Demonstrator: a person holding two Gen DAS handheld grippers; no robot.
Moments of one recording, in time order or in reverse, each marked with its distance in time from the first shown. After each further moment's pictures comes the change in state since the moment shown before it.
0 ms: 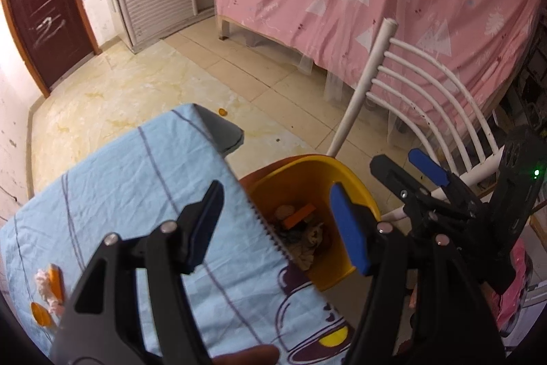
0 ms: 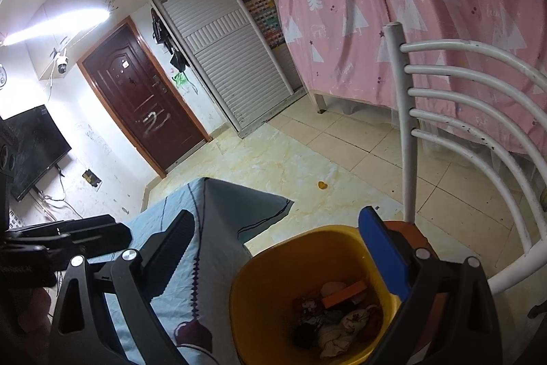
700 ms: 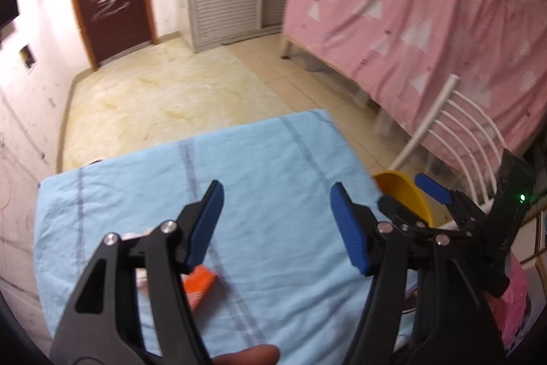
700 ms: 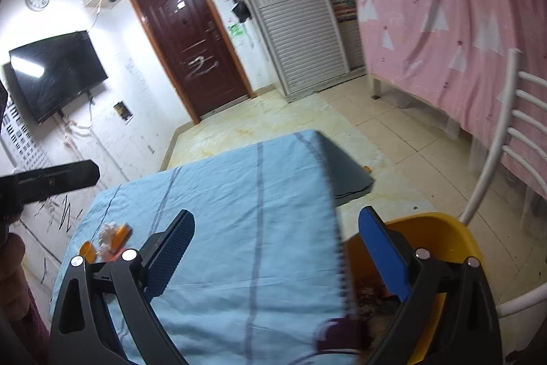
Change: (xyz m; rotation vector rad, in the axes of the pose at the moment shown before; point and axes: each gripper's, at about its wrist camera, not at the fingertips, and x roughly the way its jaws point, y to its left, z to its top) left arm -0.085 0.149 -0.049 -0.198 -0.107 0.148; right arm 0.047 0.159 -0.040 -0.257 0.157 0.130
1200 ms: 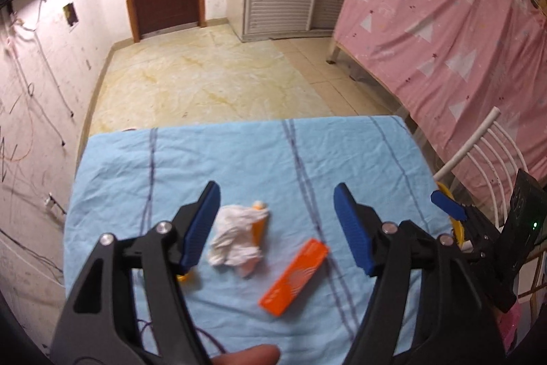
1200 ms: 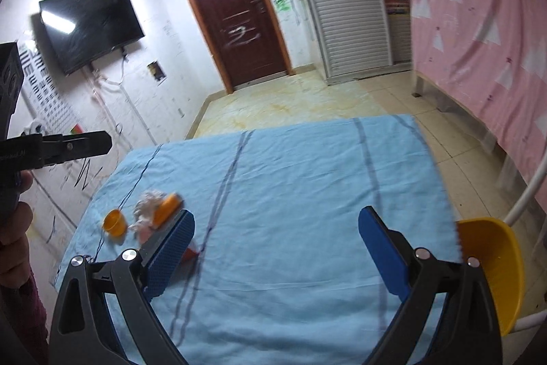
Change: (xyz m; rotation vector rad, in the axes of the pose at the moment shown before) left arm -0.028 0.112 -0.034 -0.163 -0.001 0.092; right arm 0.037 0.097 -0.015 -0.149 0.097 0.101
